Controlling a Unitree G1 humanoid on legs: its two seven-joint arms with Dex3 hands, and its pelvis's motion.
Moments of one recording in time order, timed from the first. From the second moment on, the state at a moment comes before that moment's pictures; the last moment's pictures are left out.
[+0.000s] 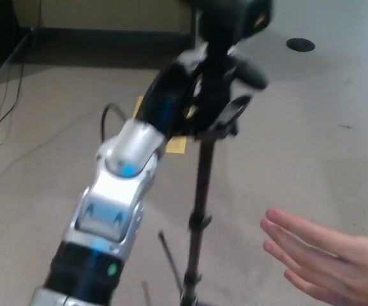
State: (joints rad) left_arm -0.83 0.03 -0.11 0.17 0.05 0.09 -0.22; right_arm -0.18 -0.48 0.23 1.08 -0.35 -0.31 0.05
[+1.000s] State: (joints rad) left_arm -1.01 -0.11 -0.45 -0.58 -0.10 0.60 -0.19; right_arm -0.22 -0.48 0.27 1.12 -0.36 -0.30 0.07
